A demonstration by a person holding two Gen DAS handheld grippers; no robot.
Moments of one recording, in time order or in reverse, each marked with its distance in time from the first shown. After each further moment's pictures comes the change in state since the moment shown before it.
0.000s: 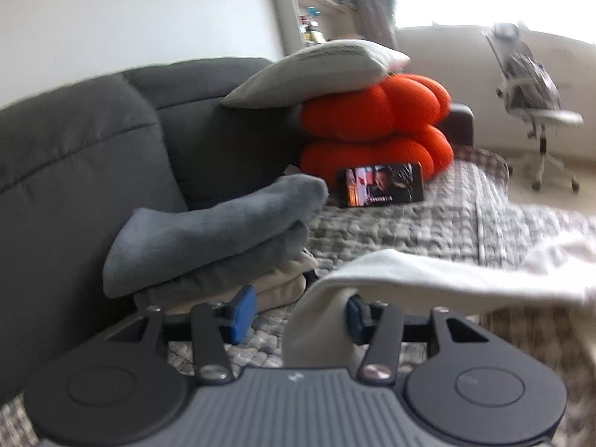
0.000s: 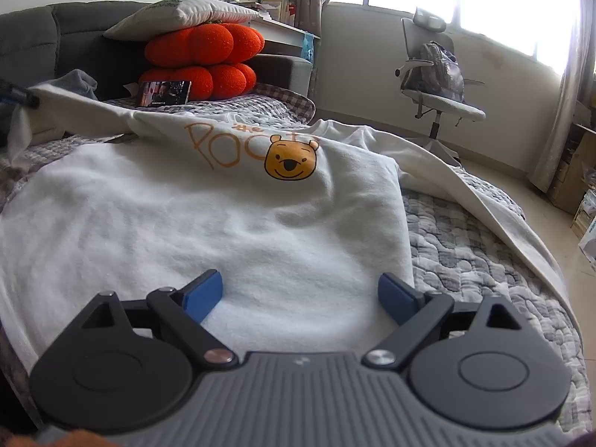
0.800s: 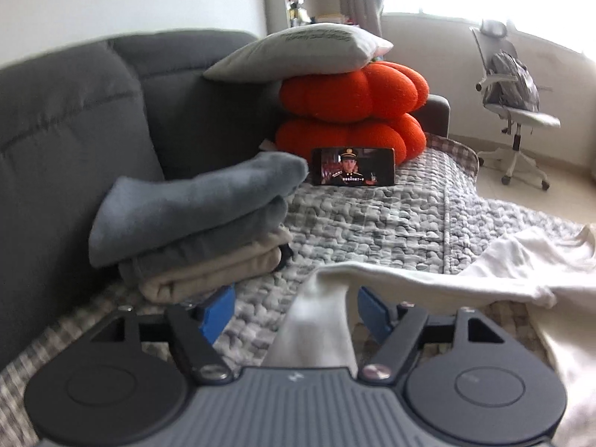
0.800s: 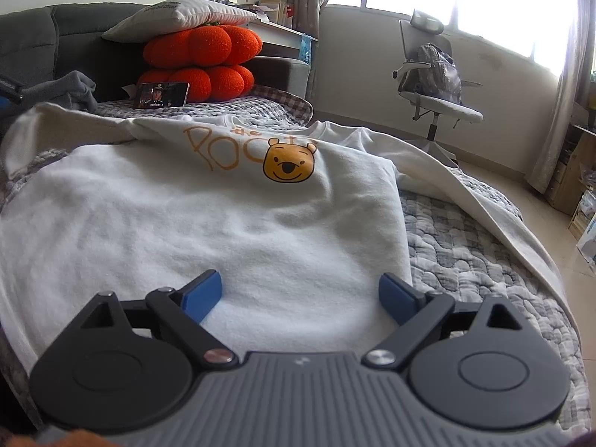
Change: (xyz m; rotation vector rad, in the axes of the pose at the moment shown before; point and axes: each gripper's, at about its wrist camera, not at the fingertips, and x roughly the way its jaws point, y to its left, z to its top) left arm -0.021 0.021 0.001 -0.037 0.102 -0.125; right arm -0.002 -0.001 -0.002 0.002 -0.008 -0.005
